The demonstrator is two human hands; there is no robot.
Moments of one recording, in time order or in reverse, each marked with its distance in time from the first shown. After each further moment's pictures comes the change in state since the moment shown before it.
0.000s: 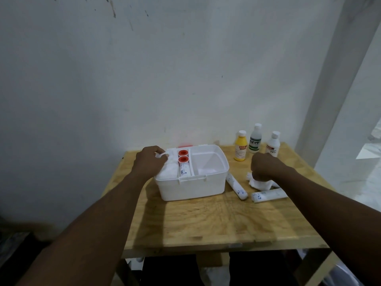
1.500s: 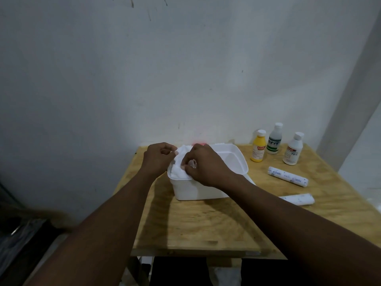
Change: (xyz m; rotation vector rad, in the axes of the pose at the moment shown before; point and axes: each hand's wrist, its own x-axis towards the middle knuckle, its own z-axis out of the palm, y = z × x) left_hand 0.004 -0.021 -0.005 -0.302 0.031 0.040; right_hand -0.025 -0.171 0.007 0.487 0.439 -0.672
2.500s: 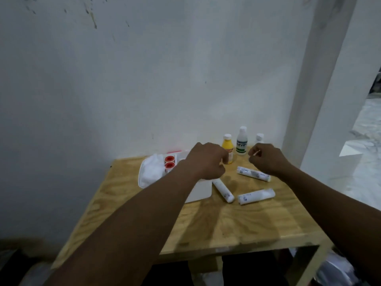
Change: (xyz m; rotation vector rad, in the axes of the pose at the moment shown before) left_hand -0.045 0.156 0.120 0.802 -0.538 0.698; right_hand -0.087 0.162 -0.132 0.002 0.115 0.669
